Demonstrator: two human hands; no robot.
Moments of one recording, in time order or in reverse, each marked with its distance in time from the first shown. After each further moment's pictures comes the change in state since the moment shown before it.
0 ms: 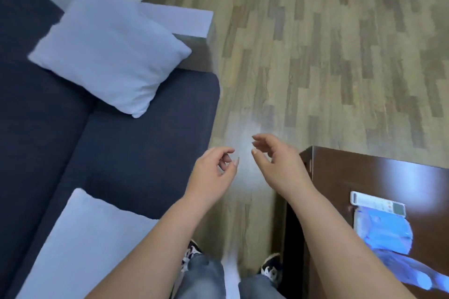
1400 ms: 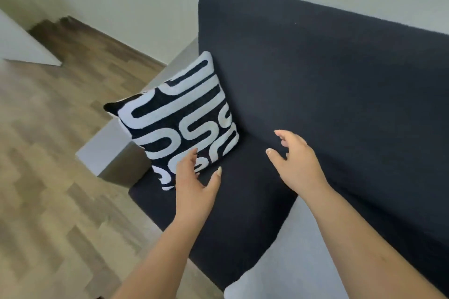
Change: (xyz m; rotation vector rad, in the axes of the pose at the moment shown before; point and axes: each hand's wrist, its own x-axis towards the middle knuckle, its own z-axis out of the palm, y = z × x) left_hand -0.566 -0.271 -0.238 -0.420 2.023 -1.215; right_hand -0.373 -0.376 0.583 -0.402 -1.432 -1.177
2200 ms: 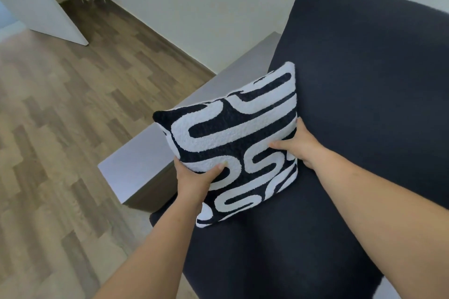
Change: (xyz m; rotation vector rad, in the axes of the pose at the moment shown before) left_hand 0.222 -0.149 -0.066 -0.473 0.058 -0.367; right_hand 0.245 -0.053 0.193 0.218 -0.288 0.218
